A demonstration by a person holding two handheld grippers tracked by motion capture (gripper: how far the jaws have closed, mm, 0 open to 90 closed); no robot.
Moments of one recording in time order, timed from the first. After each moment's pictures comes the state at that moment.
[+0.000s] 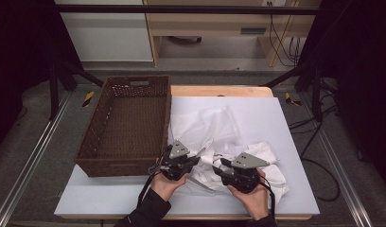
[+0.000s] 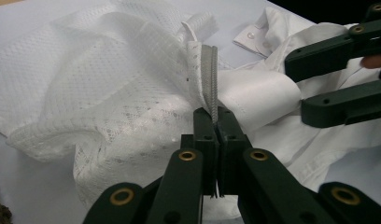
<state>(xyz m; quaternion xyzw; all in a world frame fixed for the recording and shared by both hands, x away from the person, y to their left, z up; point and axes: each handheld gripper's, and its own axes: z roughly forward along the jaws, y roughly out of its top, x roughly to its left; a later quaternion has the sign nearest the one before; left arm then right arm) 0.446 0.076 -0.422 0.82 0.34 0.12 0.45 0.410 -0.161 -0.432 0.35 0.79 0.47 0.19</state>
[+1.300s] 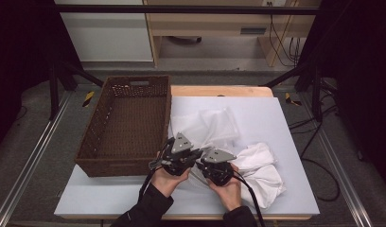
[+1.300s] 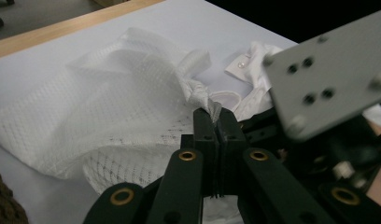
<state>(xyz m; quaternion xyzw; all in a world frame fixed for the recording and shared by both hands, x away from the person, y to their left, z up) 0.440 0.075 -0.388 0.81 0.33 0.14 0.46 0.446 -0.102 -0.471 0.35 0.81 0.44 0.17</state>
